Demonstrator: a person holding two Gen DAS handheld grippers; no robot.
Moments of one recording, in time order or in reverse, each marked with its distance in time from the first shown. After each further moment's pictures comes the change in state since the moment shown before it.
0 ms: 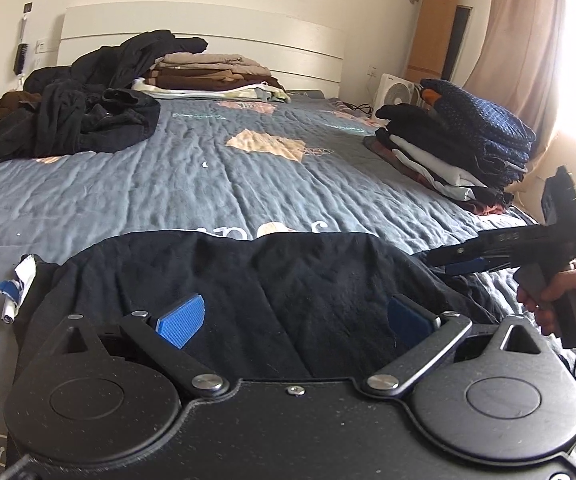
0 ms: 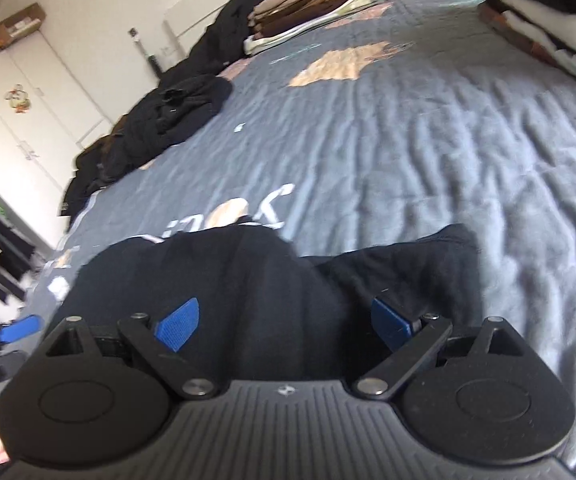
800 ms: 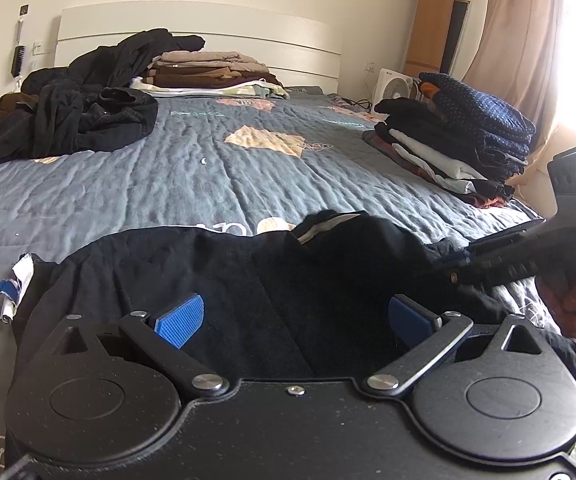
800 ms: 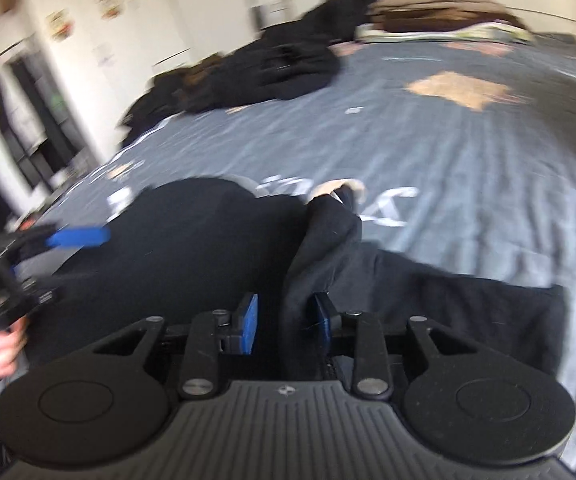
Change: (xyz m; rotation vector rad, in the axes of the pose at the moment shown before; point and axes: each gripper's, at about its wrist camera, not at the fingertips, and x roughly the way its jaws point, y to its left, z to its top) left arm 0.004 0.001 -0.001 0.009 0.010 0.009; right arm -0.004 0.097 -0.016 -0.400 0.097 0.159
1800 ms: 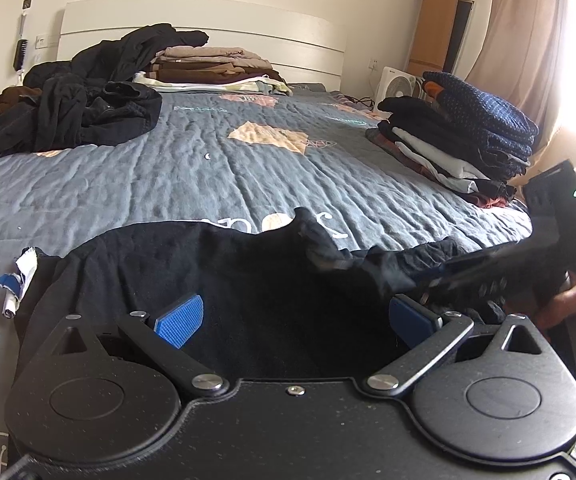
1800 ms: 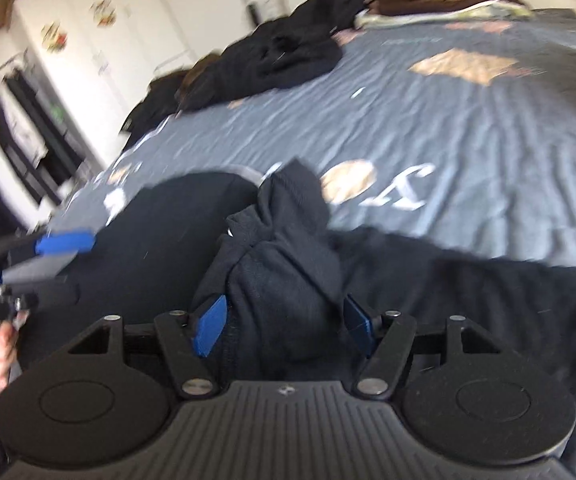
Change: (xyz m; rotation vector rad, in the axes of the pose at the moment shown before) left arm 0.001 0.008 0.001 -0.013 0.009 -0.003; right arm 0.041 -0.006 -0.008 0.083 0.005 0.006
